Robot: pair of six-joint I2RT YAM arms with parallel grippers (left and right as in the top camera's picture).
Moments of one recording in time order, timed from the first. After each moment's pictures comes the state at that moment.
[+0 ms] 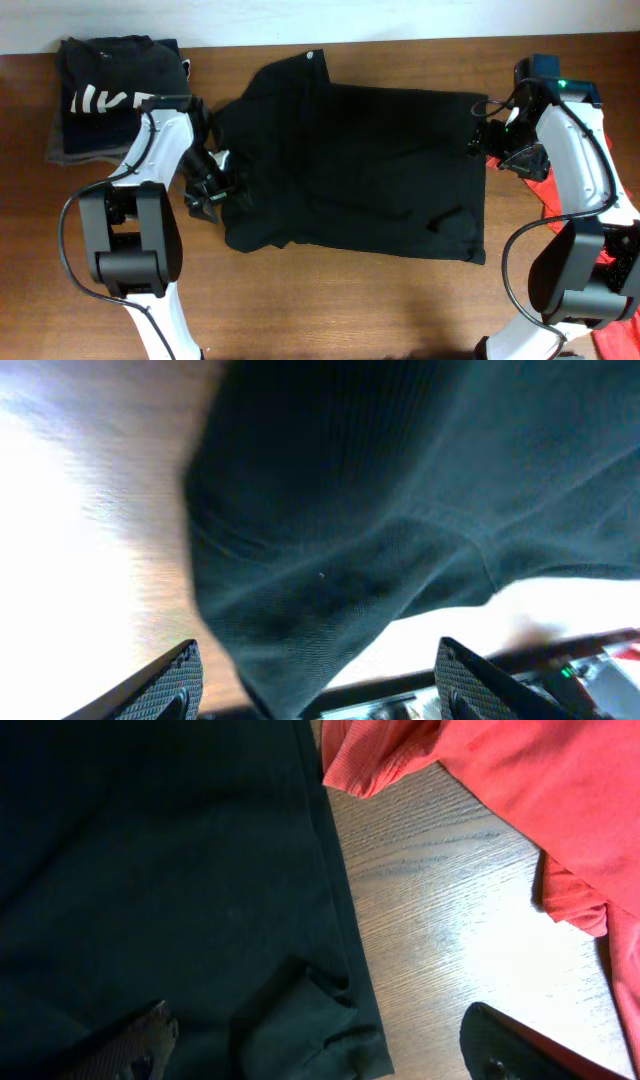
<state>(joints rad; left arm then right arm) -0.03 2.13 1.62 -1.44 0.32 -0.14 -0.16 1.87 1.63 -1.23 0.03 0.31</state>
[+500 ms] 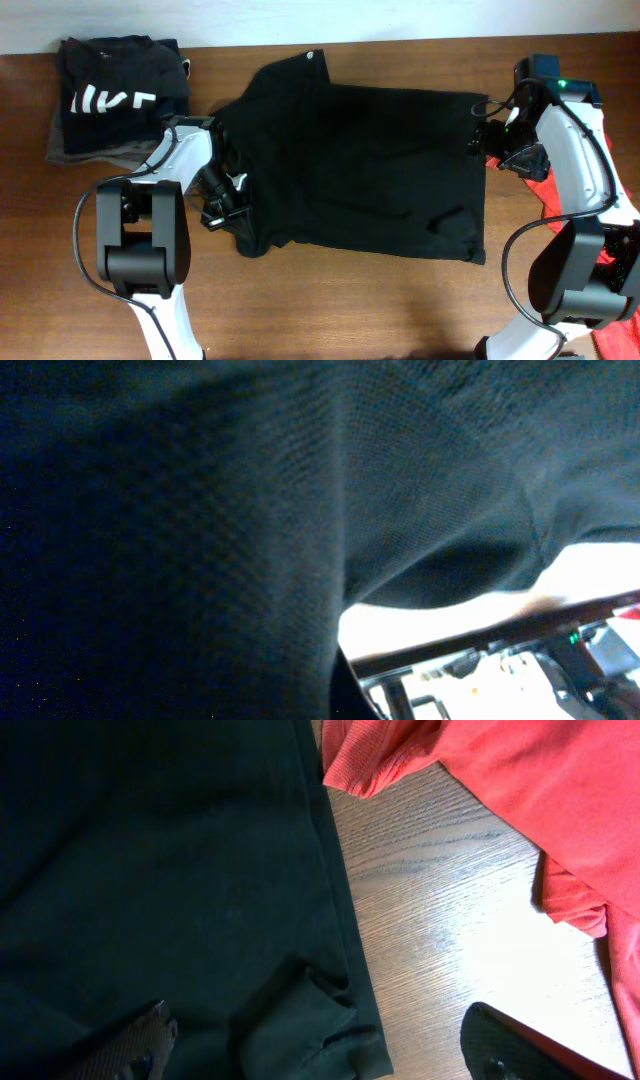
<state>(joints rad) -0.09 2.13 1.48 -1.40 0.38 -0.15 -0.16 1.87 1.63 -1.22 0.03 0.30</state>
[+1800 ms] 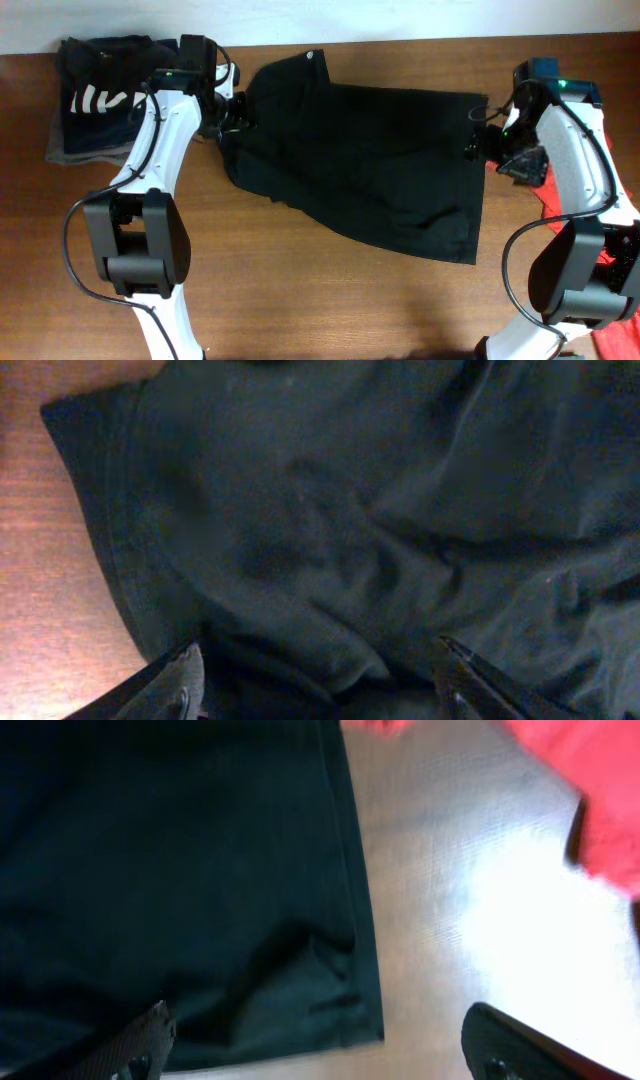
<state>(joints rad) -0.09 2.13 1.85 -0.94 0.24 -0.17 -0.16 1.87 1.63 -1.31 -0.03 0.31</state>
